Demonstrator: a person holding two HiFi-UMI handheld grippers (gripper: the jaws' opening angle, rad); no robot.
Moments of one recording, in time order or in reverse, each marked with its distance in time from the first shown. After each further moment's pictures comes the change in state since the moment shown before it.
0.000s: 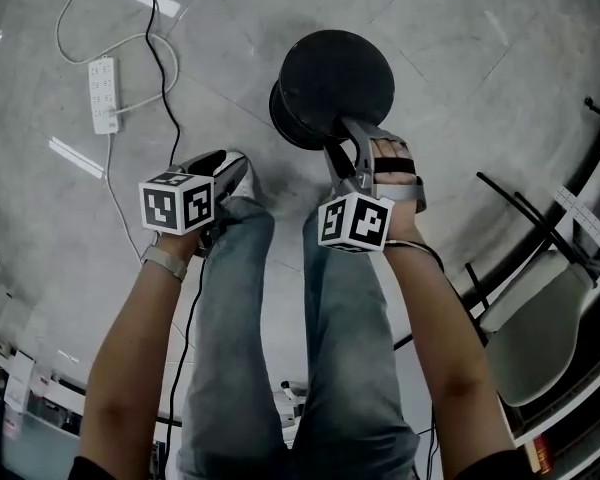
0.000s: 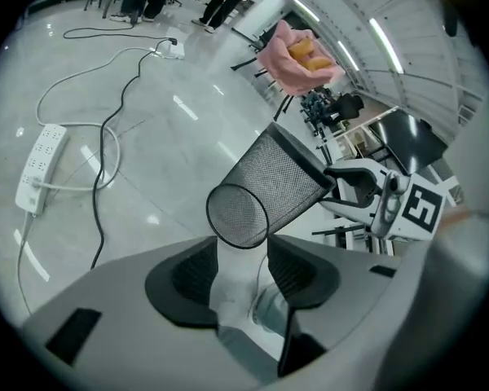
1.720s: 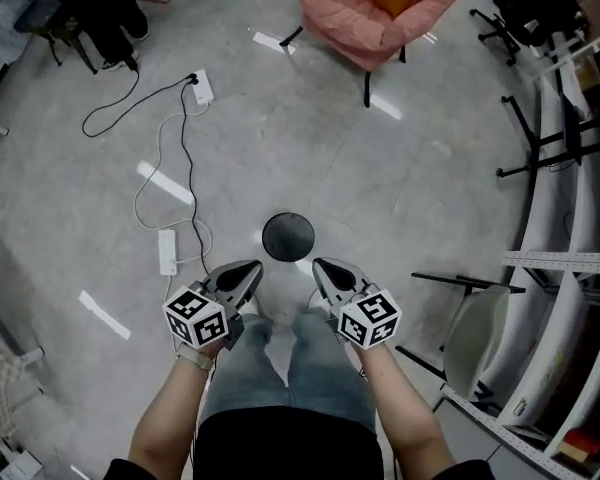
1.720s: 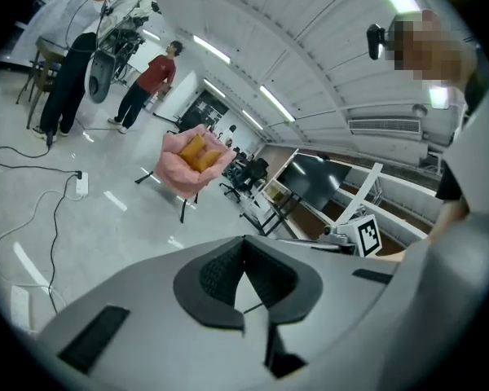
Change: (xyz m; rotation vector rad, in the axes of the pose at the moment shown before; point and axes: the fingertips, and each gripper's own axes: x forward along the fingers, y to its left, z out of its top) left arm -0.319 -0.368 0.167 0.391 -0.512 -0.350; right arm -0.389 -0.202 0.070 1.198 -0.695 0.074
